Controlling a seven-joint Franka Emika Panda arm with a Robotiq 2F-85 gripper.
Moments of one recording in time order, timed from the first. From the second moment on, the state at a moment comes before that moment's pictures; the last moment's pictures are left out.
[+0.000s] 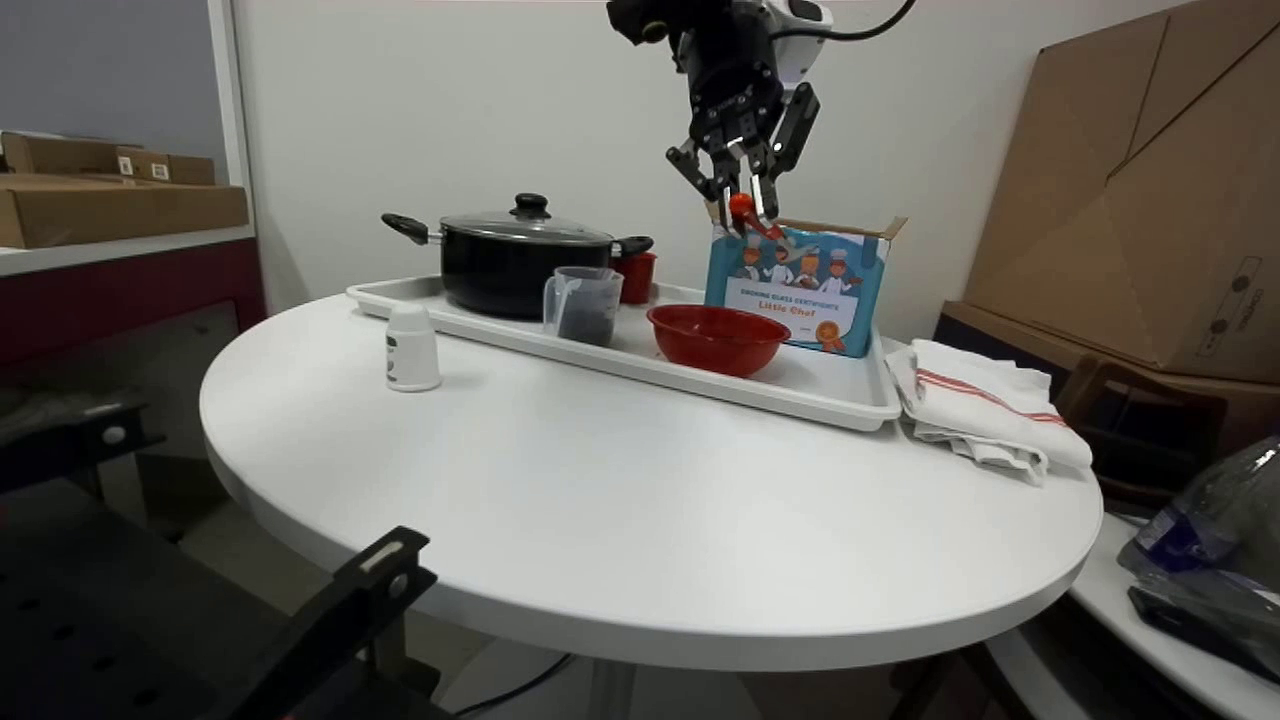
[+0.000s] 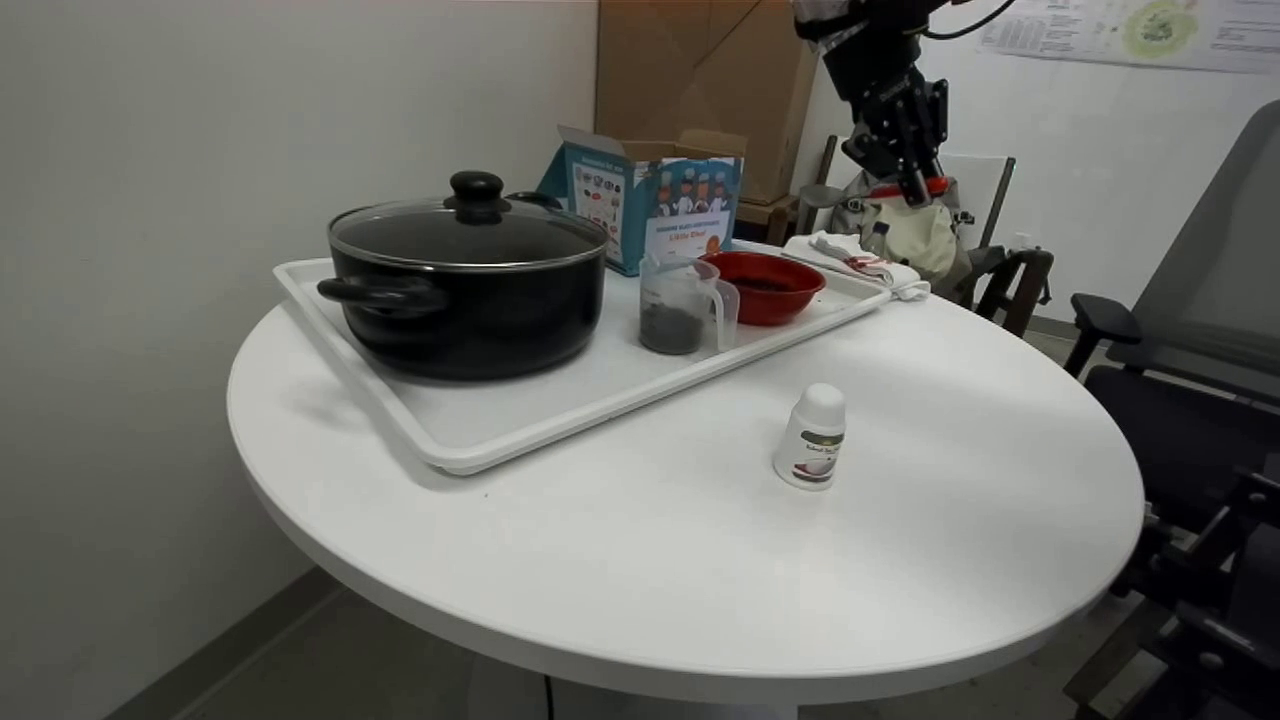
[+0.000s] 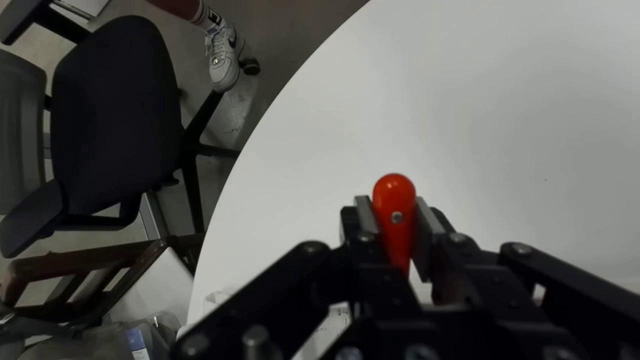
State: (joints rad) arm -0.03 0.46 -0.09 -1.81 -0.44 1.77 0.29
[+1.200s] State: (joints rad) arm -0.08 0.77 -0.08 -1.42 -0.19 1.56 0.04
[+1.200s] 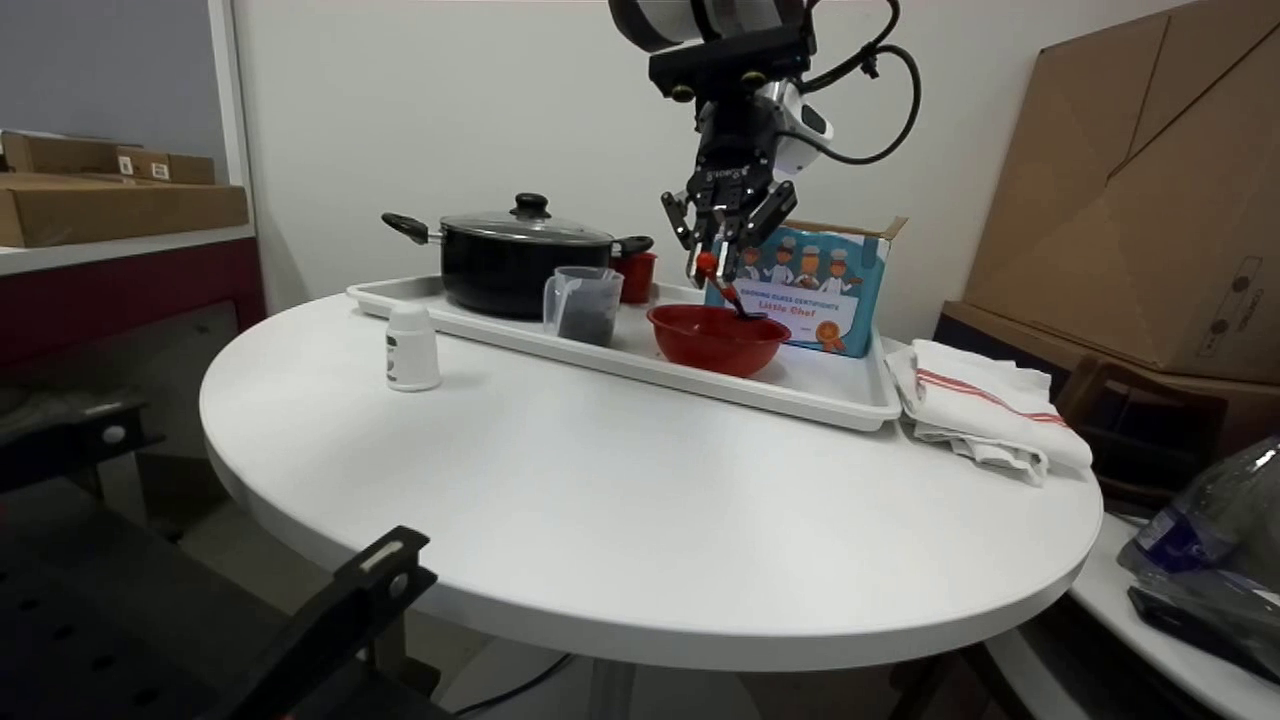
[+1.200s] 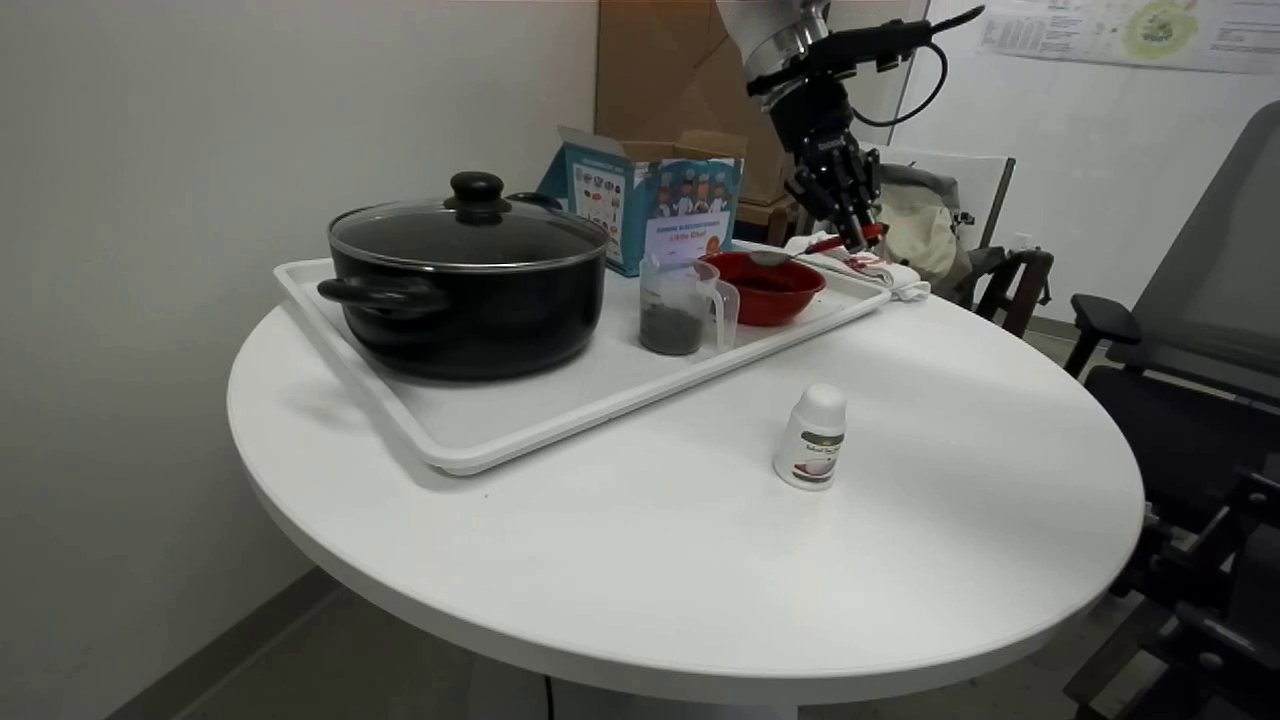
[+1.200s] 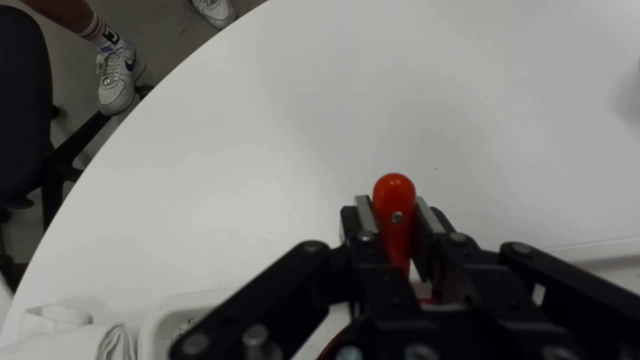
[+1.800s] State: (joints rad) arm -0.09 1.01 -0.07 -1.11 -0.17 1.42 0.00
